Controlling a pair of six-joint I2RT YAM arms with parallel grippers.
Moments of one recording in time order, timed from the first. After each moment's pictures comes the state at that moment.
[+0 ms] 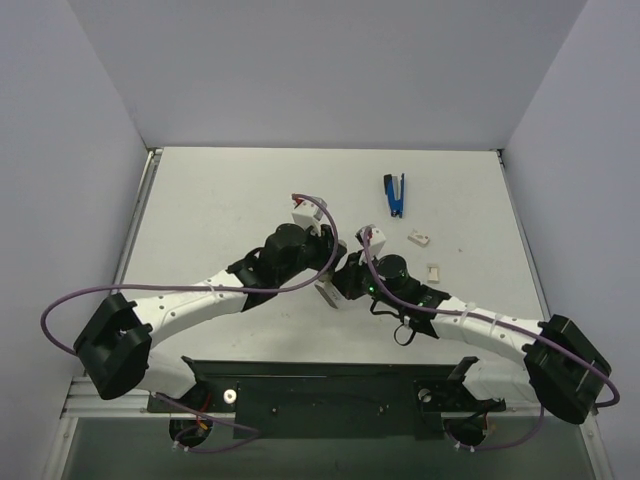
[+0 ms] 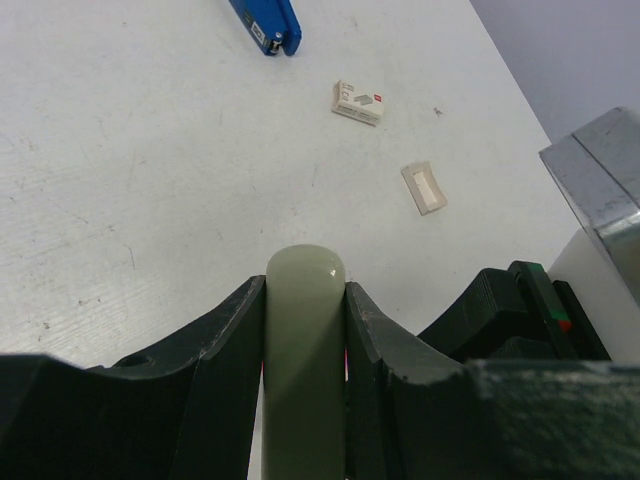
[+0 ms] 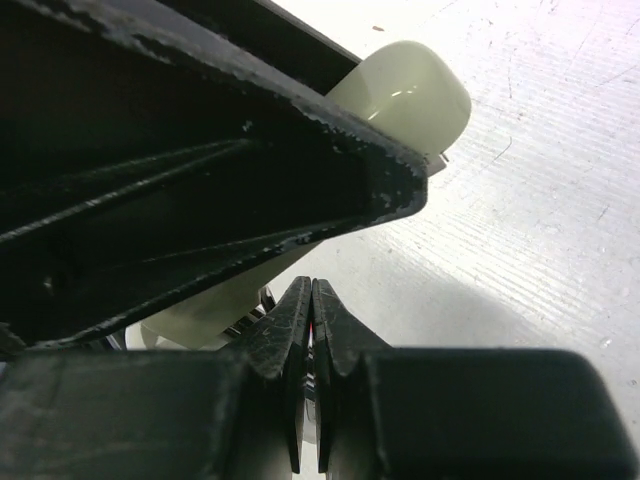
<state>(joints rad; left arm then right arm) -0.88 1.38 0.89 0.17 -0.13 -0.53 0.83 1.20 0.49 0.37 -0.02 0.49</state>
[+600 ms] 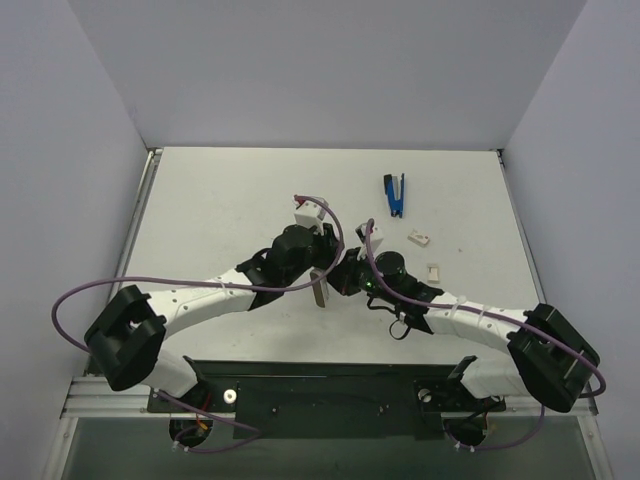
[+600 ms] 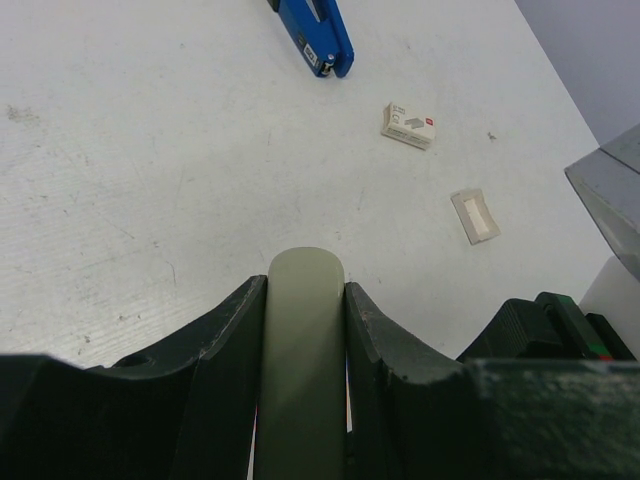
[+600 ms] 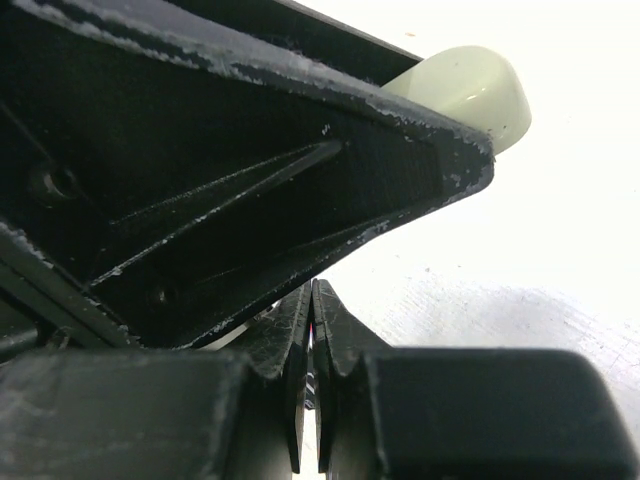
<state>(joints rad) -0.88 1.46 0.89 0.25 -0.25 -0.50 0.80 1.28 0.49 0.50 -0.09 0.60</state>
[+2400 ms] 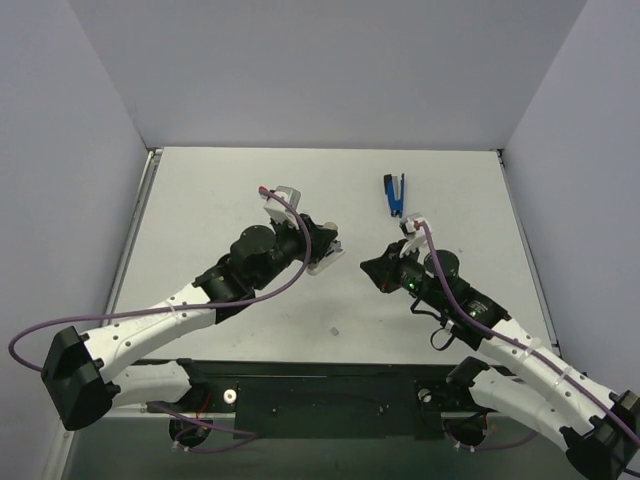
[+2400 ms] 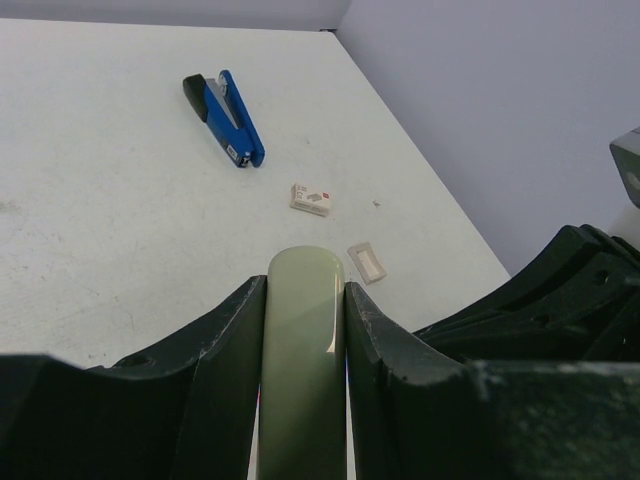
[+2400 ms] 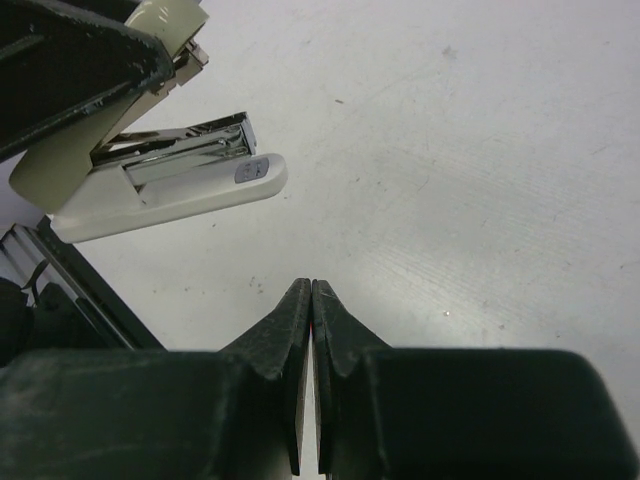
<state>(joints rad) -0.90 1.17 0.88 0.20 -0.20 -0.51 0.69 0.80 0.58 -0.03 -0.03 0.41</state>
